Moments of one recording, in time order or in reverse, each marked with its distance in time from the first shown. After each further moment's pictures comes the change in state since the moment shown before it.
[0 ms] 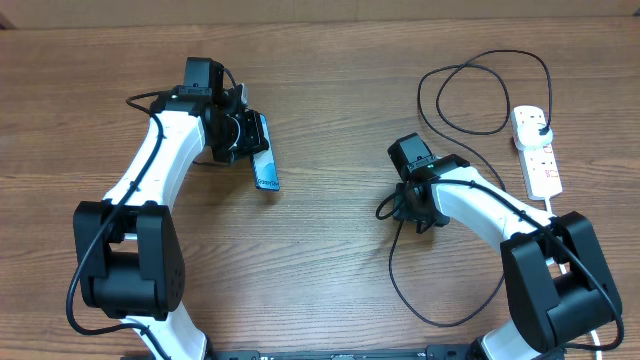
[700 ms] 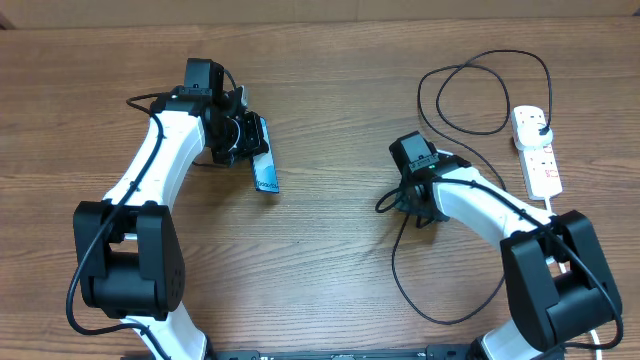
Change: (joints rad) left arm 0.000 0.000 0.000 -0.022 0.000 0.000; right arm -0.022 0.004 -0.008 0.068 0.084 0.111
